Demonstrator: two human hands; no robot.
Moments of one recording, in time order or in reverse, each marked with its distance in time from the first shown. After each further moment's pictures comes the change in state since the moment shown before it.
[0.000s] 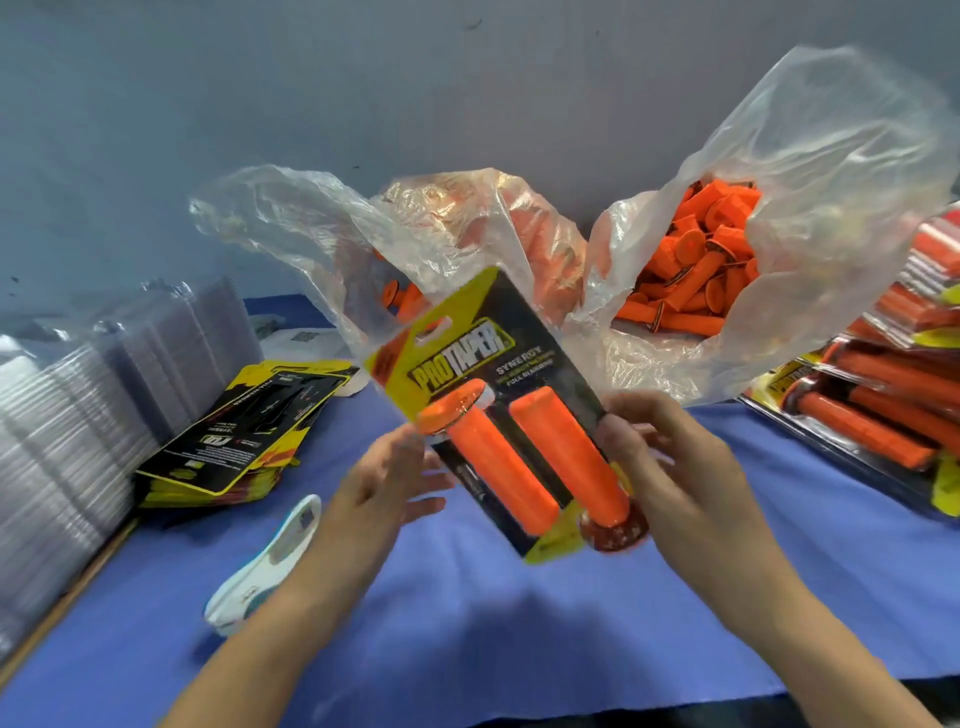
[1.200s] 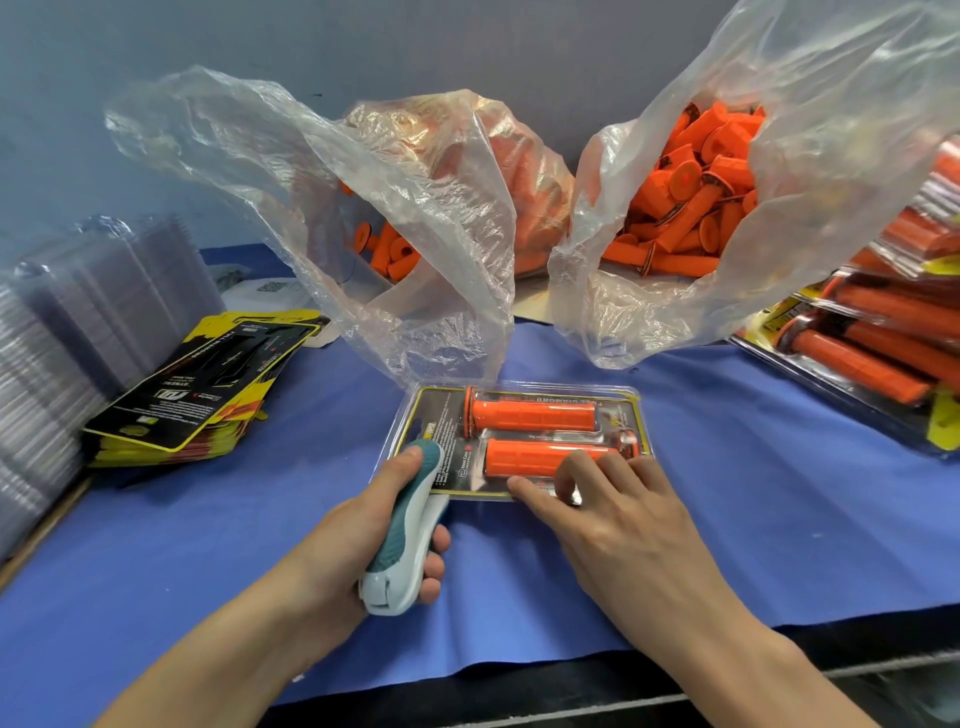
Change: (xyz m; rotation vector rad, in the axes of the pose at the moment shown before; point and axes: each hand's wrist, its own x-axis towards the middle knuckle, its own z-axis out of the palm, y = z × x) left_hand -0.029 -0.012 0.009 -0.156 -0.140 -0.667; right_hand -0.044 0.068 0.019 -1.169 -0.133 -0.591
